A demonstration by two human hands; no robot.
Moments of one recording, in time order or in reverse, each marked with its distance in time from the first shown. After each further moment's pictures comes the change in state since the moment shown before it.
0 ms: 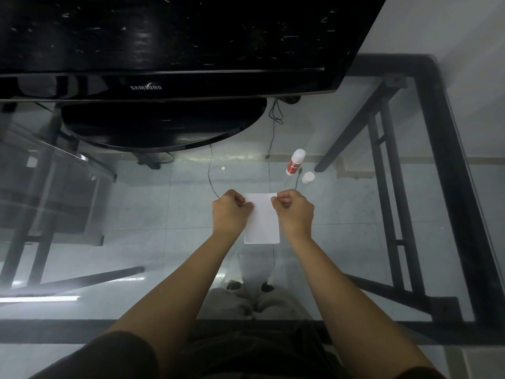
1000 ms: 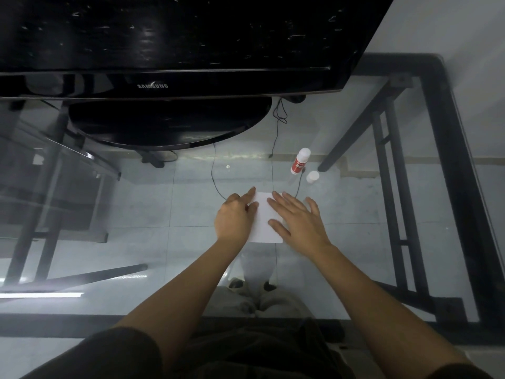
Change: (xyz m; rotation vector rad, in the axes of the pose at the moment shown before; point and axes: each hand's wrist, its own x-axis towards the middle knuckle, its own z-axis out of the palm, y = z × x) left_hand -0.013 -0.013 0.003 0.296 0.016 0.298; right_hand -0.001 0.037 -0.020 -0.785 -0.370 -0.662
